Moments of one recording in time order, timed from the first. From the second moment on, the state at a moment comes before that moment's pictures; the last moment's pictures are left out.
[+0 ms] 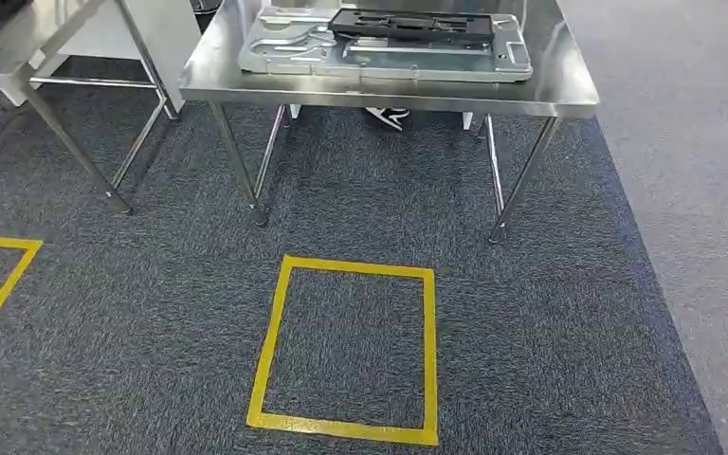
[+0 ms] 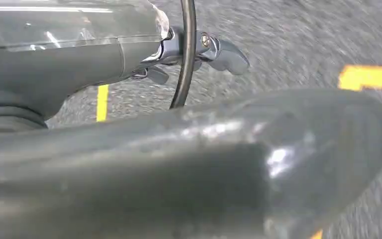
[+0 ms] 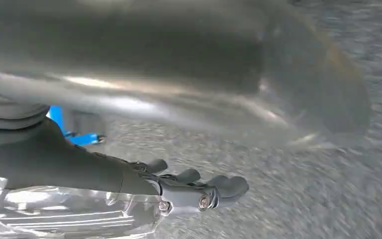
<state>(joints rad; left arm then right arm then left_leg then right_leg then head) -0.09 -0.23 0.94 -0.20 -0.88 0.25 -0.34 -0.03 0.14 -0.81 -0.22 0.68 -0.41 -0.01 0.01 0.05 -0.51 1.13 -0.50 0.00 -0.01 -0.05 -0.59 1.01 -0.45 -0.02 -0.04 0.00</state>
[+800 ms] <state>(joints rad) -0.09 -0.25 0.97 -0.20 -0.87 0.25 -0.33 -0.03 0.15 -0.80 -0.19 0.74 -0.31 0.00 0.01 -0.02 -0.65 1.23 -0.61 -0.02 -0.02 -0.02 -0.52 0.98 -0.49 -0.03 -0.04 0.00</state>
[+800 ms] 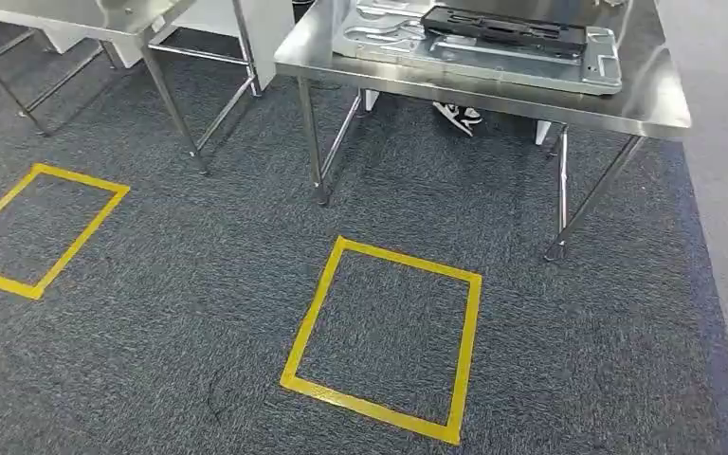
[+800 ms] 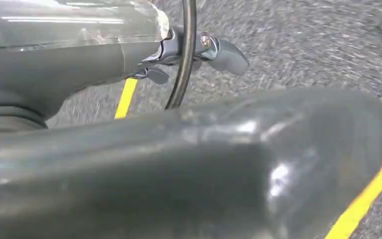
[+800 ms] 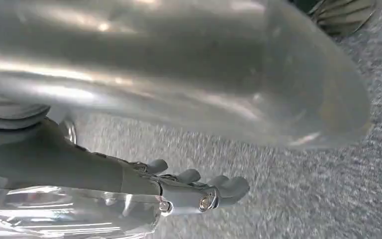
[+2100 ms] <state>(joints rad) -0.09 -0.25 1.02 -0.20 -0.83 0.27 -0.34 -0.04 0.11 -0.74 -0.18 0.82 -0.23 0.02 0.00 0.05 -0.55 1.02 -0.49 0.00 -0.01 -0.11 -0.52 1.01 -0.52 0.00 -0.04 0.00</state>
